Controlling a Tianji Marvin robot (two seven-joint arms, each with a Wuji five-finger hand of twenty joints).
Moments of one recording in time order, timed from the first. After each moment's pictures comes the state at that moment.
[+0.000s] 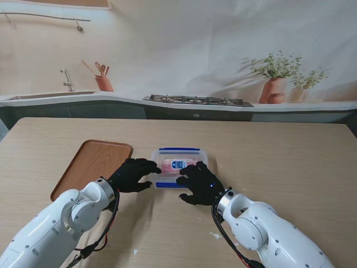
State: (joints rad) left arm 1.41 -1.05 -1.06 -1.44 0.82 -0.25 -0.07; right arm -1.48 -1.04 0.95 -1.59 -0.99 -0.17 -0.03; left_hand 0.86 -0.25 0.53 -0.07 0.38 0.05 0.36 0.26 0.24 0.02 0.38 0.31 0.13 0.09 0.39 0.35 -0.07 0.29 0.65 0.34; right_hand 0.68 -0.24 0.43 -0.08 0.50 0.15 0.40 0.64 0.20 0.13 0.62 0.30 0.15 0.13 0.38 0.25 -0.04 0.16 0.32 0.61
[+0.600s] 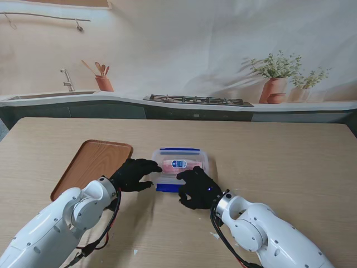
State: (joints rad) left arm 1.39 -1.05 -1.04 -1.44 0.80 -0.20 -0.11; right arm -1.48 -1.04 0.94 -1.58 -0.98 -0.19 0.01; left_hand 0.86 -0.23 0.50 -0.07 0.34 0.06 0.31 0.25 0.21 0.01 0.36 0.30 0.13 0.09 0.39 0.35 -0.07 0.29 0.65 0.34; right_hand 0.74 -0.27 0.50 -0.10 0.70 0.04 0.87 0.69 0.15 0.12 0.64 0.31 0.15 0.13 0.39 0.26 -0.03 0.16 0.31 0.61
